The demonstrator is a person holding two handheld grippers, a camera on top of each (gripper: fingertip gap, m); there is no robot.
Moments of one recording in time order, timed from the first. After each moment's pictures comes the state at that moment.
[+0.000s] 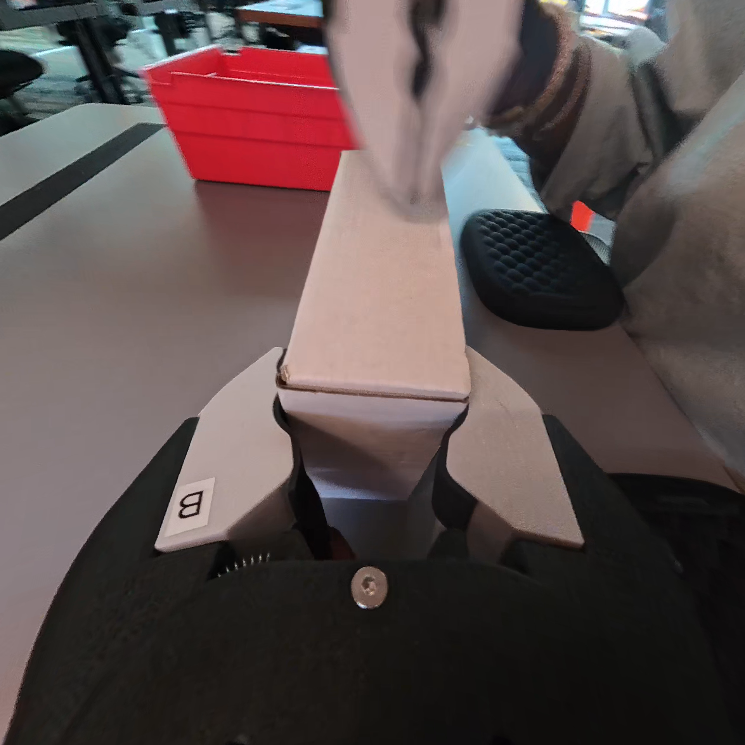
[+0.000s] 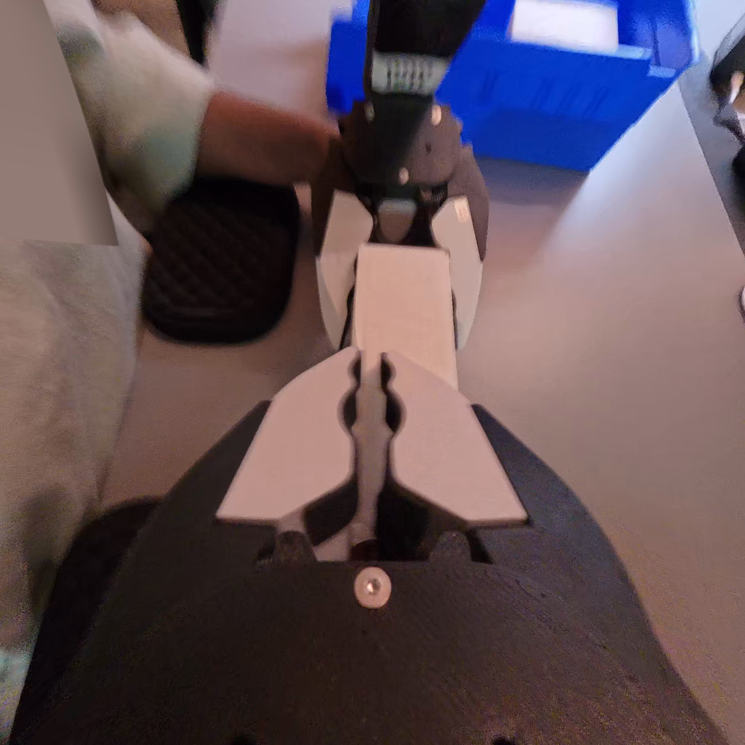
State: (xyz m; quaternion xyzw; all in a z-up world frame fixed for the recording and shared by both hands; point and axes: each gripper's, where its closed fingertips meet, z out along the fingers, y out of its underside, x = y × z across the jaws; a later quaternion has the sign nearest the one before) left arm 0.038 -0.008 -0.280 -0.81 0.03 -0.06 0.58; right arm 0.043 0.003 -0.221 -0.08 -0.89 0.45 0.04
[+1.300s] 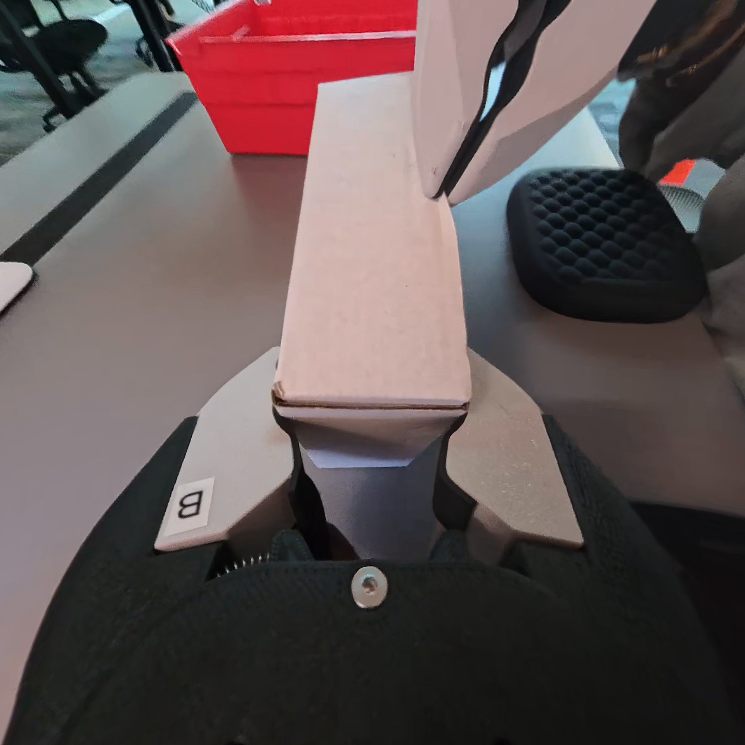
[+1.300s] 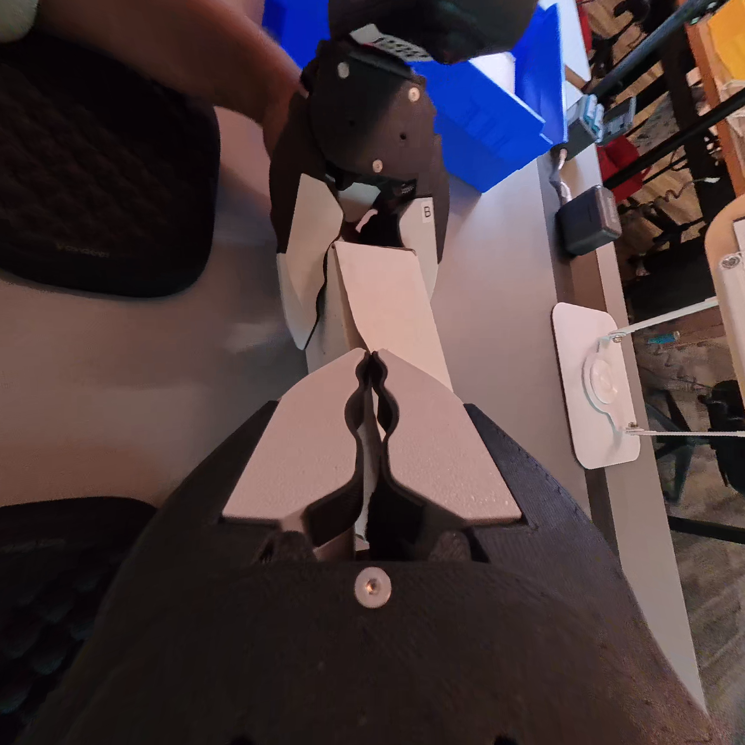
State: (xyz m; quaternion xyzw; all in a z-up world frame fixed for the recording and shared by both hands) left arm 0.037 0.001 -0.283 -0.84 0.02 0.02 0.54; right arm 0.057 0.006 -0.224 0.00 -0.90 0.36 0.25
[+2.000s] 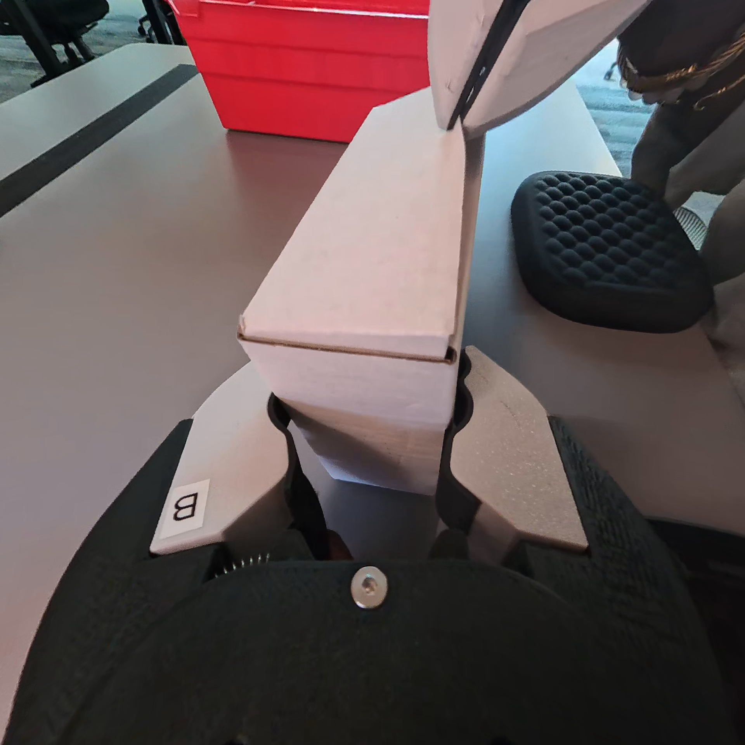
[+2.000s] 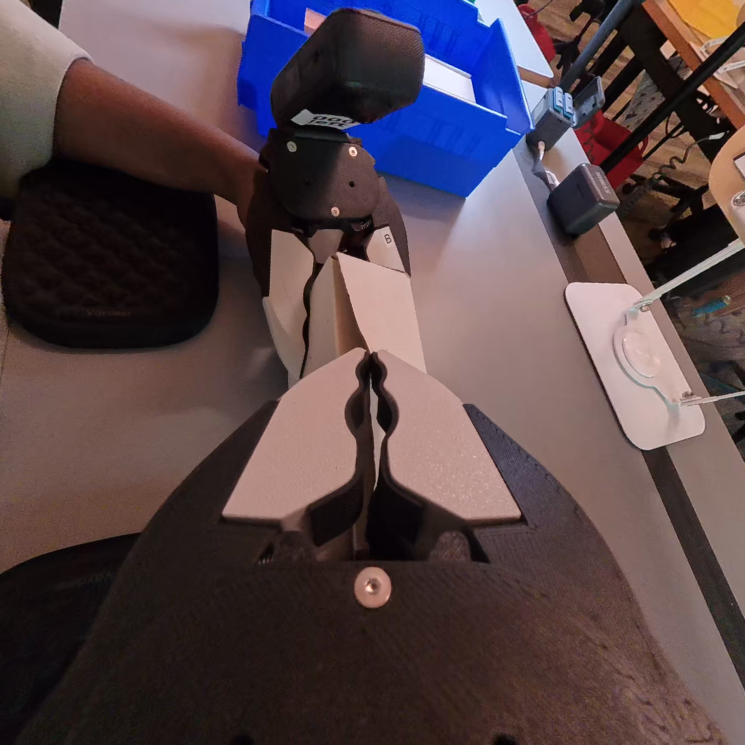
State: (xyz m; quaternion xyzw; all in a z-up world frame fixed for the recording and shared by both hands) left arm 0.039 0.004 -0.300 -0.84 -0.02 0.00 0.54; right arm 0.054 0.013 -0.219 -0.08 -0.88 0.42 0.22
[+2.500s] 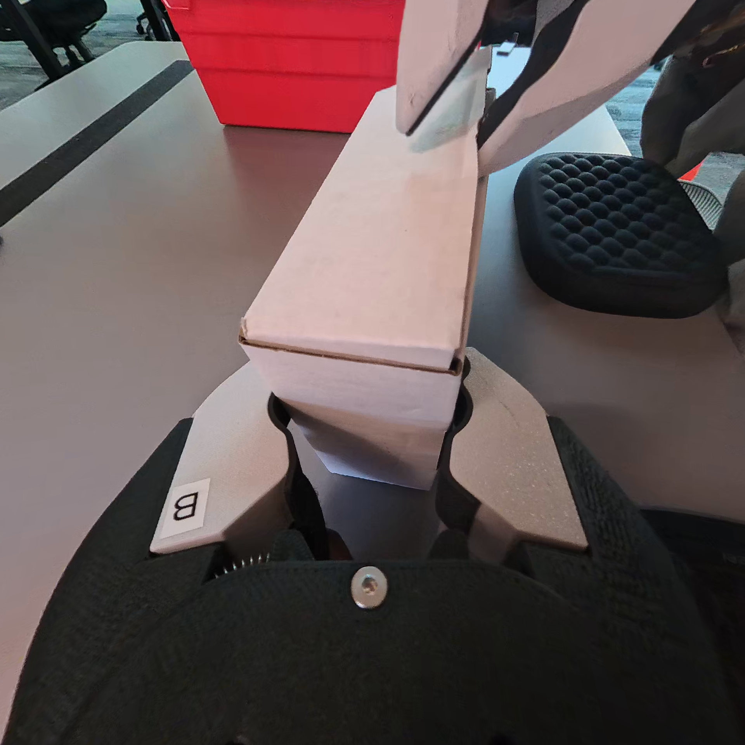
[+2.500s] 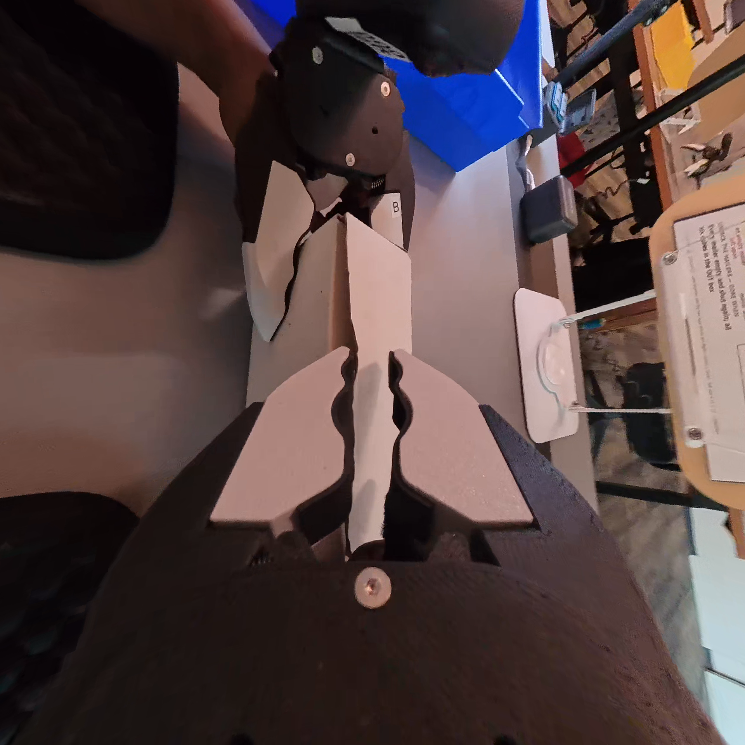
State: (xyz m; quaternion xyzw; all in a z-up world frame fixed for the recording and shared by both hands) left arm 0.040 0.003 -0.303 -0.85 0.00 0.01 0.53; right arm 0.054 0.013 -0.232 0.02 -0.89 0.31 0.32
